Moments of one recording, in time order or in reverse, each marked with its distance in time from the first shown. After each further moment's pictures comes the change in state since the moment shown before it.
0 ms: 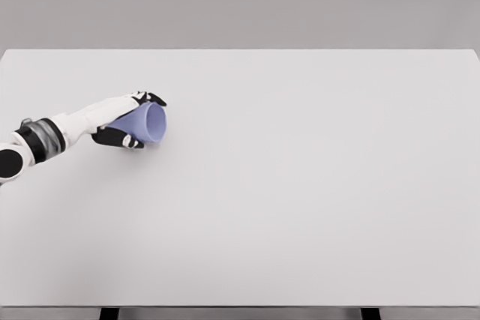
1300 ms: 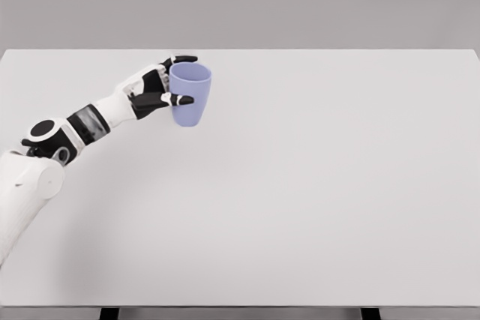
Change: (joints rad) left arm 0.123 -0.513 0.493 0.511 0.787 0.098 -0.476; right arm 0.000 0.000 0.000 0.000 0.000 0.000 0.000
